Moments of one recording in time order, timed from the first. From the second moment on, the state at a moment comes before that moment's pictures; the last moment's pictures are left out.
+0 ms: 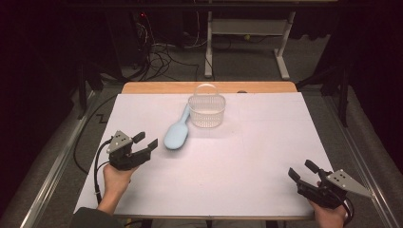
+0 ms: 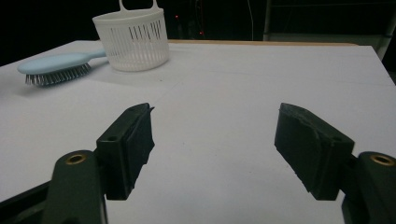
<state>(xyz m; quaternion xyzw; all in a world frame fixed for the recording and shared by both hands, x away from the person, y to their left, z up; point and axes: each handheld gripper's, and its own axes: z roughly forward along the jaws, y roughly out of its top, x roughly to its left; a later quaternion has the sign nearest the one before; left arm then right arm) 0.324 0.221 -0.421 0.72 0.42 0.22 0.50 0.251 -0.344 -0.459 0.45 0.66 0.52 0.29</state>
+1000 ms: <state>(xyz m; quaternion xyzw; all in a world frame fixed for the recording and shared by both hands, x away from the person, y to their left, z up) 0.369 0.197 -0.413 0.74 0.42 0.22 0.48 0.252 -0.342 -0.459 0.45 0.67 0.53 0.29</state>
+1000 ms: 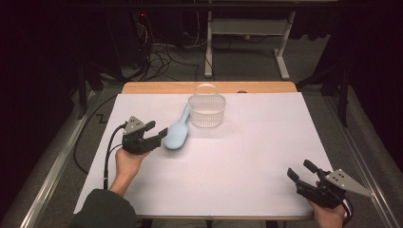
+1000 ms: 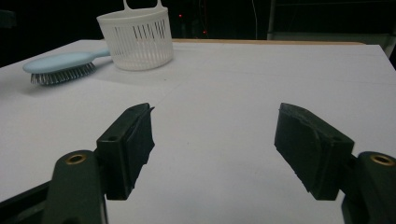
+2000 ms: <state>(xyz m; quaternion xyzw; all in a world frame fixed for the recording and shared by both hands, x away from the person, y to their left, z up) 0.419 0.170 -0.392 0.76 0.43 0.19 0.45 0.253 -0.342 -0.459 0.44 0.67 0.53 0.28</state>
